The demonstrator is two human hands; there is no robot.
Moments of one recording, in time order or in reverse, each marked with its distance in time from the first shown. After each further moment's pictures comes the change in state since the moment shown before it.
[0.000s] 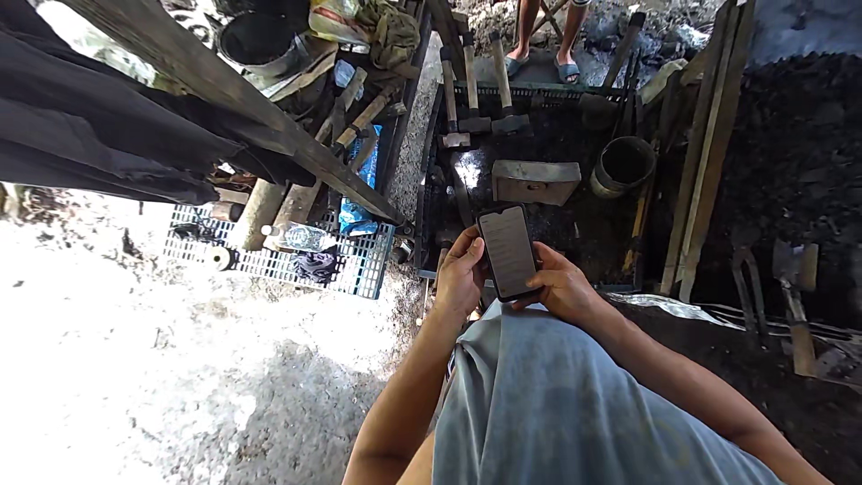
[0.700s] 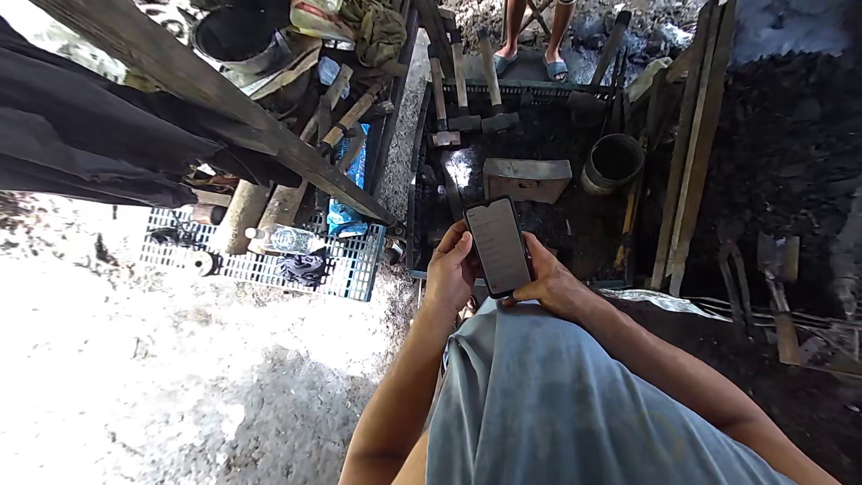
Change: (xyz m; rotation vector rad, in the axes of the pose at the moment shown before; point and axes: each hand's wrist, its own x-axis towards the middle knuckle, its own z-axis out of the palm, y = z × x) left_hand 0.004 0.005 -0.002 -0.003 0.003 0.009; right_hand 0.004 -0.003 0.002 -0.289 -0.075 -0.049
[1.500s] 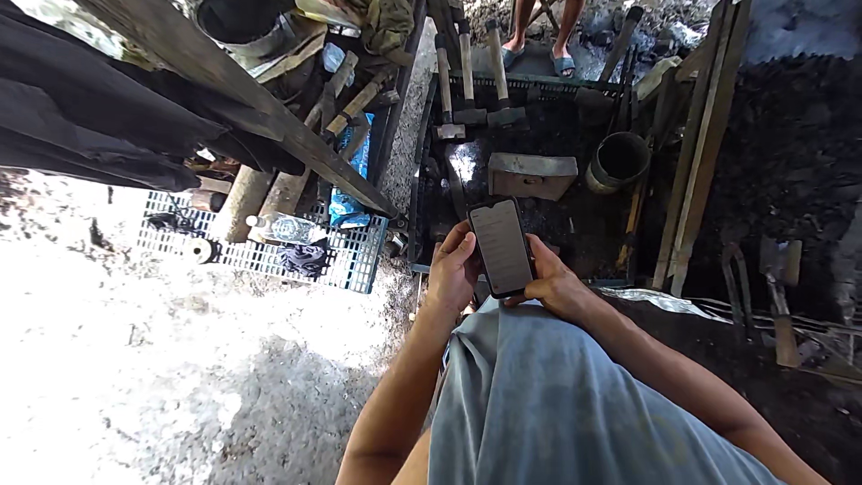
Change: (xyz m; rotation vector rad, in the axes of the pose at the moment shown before) left_hand -0.009 -0.003 -0.013 0.011 -0.018 0.020; right_hand -0.003 0.004 0.013 0.036 0.004 0.014
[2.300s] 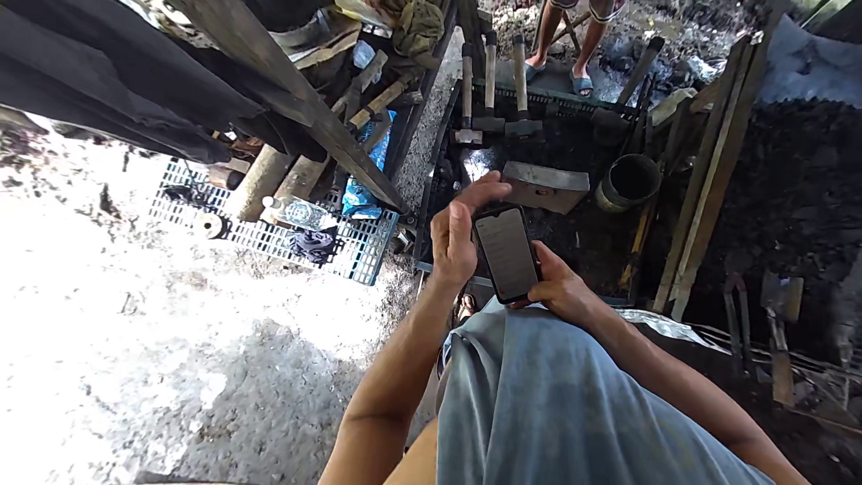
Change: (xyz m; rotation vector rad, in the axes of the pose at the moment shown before) left_hand 0.030 0.050 0.016 0.558 -0.173 0.862; right_hand 0.009 -0.002 -0.003 -0.016 -0.111 0.010
